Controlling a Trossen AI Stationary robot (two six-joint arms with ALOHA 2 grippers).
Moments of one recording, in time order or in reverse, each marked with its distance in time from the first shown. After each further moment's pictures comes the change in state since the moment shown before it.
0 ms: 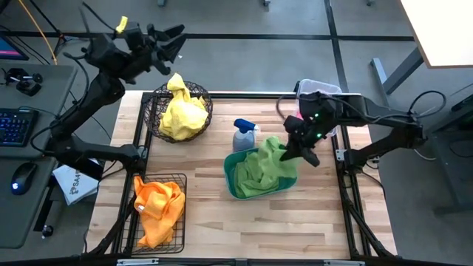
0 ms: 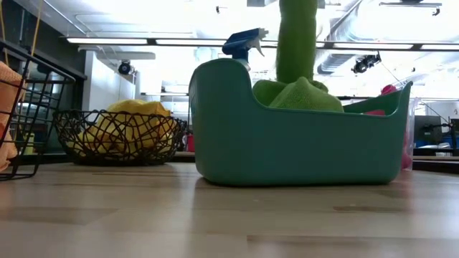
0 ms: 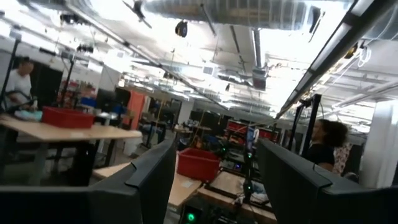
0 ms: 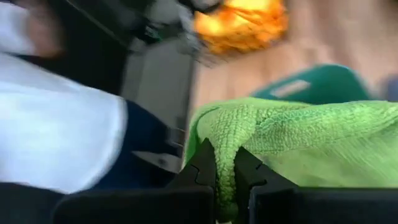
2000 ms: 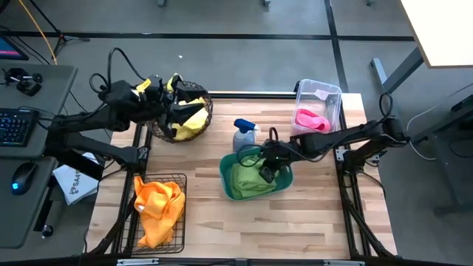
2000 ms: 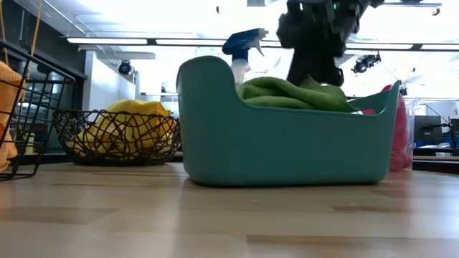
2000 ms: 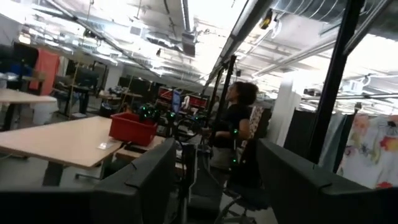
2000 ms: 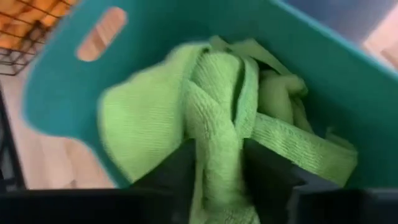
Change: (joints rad) left arm -0.580 -0.099 -0.246 0.074 -0.215 0.079; right arm 0.125 0.191 -0.528 0.472 0.521 0.391
